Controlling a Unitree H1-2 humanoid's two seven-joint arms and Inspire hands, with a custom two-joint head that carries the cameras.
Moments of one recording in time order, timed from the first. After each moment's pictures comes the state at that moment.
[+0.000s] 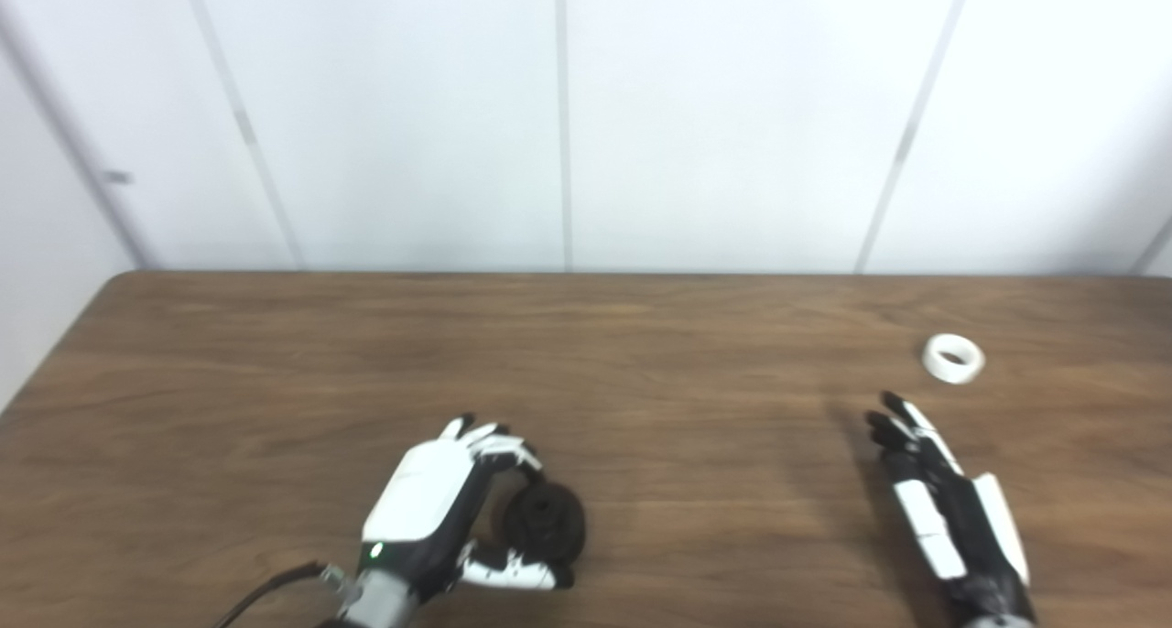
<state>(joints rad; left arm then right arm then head) 0.05 0.27 -0.33 -0.31 0.82 0.15 -0.12 0.12 -0.12 -0.03 -0.15 -0.24 -0.05 -0.03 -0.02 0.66</state>
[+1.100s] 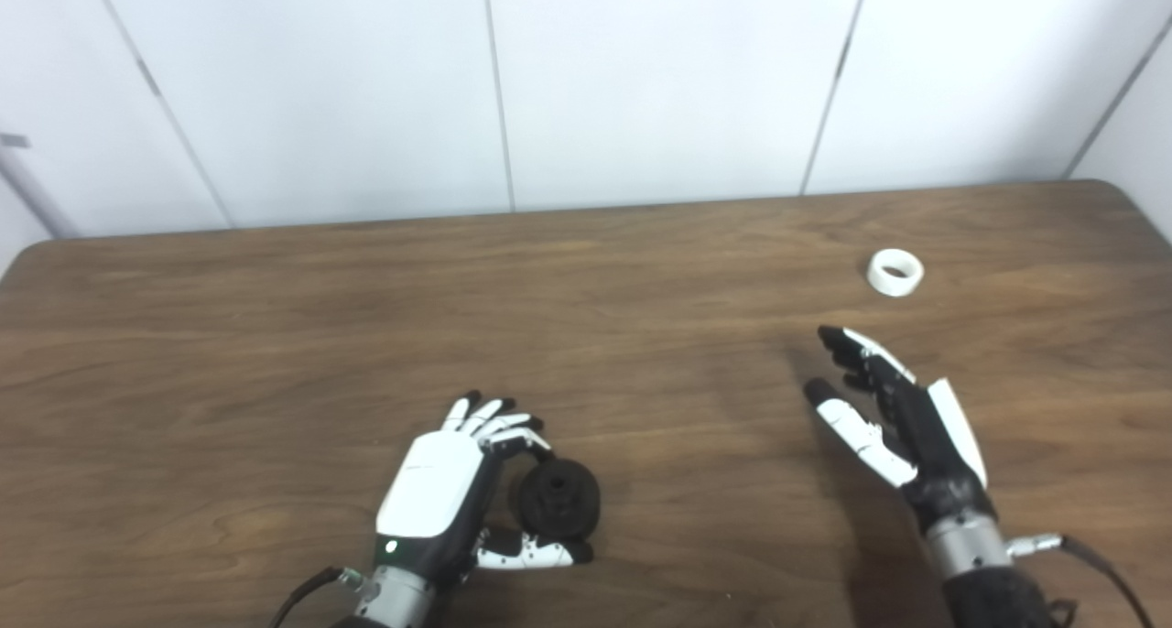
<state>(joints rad) 0.07 0.22 -0.37 -0.22 0.88 0.03 -0.01 0.11 -0.18 -0.05 -0.43 -0.37 0.26 -0.01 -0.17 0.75</state>
